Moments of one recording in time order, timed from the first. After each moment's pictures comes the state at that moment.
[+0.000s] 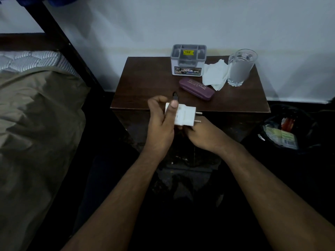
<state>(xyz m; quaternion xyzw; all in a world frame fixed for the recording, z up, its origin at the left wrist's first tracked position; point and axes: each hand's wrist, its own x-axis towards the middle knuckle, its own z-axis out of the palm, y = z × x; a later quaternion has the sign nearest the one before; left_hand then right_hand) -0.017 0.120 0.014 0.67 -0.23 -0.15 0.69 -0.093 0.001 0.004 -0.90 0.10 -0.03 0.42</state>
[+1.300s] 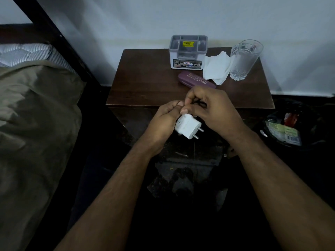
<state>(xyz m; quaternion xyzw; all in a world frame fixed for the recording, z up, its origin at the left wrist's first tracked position) 0.000 0.106 0.015 0.64 -0.21 -0.37 0.64 -0.084 -0.034 0.025 -0.86 0.07 -0.21 0.45</state>
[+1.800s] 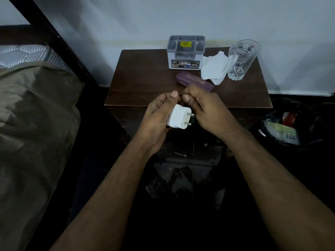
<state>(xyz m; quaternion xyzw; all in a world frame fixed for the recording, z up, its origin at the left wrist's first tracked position) 0.001 0.111 0.029 0.56 -0.18 -0.38 0.72 -0.081 -0.030 0.020 -0.89 0.10 -0.20 0.41</state>
